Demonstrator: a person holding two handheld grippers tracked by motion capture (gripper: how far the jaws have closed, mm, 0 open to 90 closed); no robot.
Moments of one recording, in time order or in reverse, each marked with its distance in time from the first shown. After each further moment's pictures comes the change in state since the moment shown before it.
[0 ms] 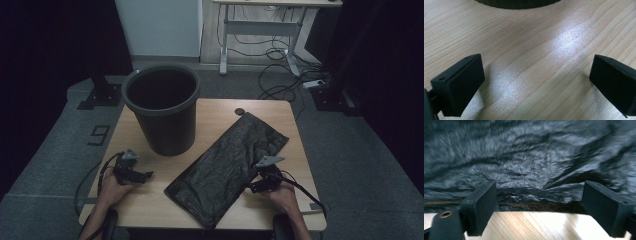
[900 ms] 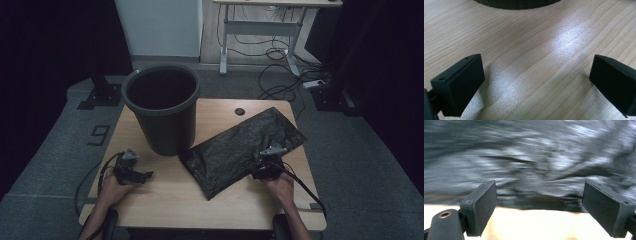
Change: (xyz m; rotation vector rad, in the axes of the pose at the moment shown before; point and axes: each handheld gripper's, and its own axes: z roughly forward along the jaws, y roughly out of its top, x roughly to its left) left arm 0.000 0.001 0.001 0.000 -0.002 0.001; right arm -0.028 0.008 0.009 0.000 -0.171 0.167
